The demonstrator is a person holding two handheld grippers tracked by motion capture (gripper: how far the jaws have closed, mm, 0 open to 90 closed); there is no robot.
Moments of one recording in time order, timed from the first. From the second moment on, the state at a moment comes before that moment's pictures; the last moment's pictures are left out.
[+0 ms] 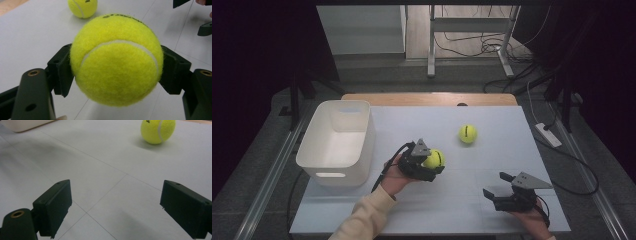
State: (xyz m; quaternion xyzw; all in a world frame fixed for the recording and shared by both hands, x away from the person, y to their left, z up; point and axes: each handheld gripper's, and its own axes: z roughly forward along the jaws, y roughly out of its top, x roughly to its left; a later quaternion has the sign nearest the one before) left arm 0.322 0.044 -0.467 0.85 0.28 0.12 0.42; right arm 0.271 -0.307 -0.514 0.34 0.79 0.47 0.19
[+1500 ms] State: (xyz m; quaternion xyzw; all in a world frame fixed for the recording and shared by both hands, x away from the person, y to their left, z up) left arm 0.308 0.107 -0.413 0.80 0.31 0.18 0.48; right arm 0.270 -0.307 -0.512 0.34 0.79 0.48 0.19
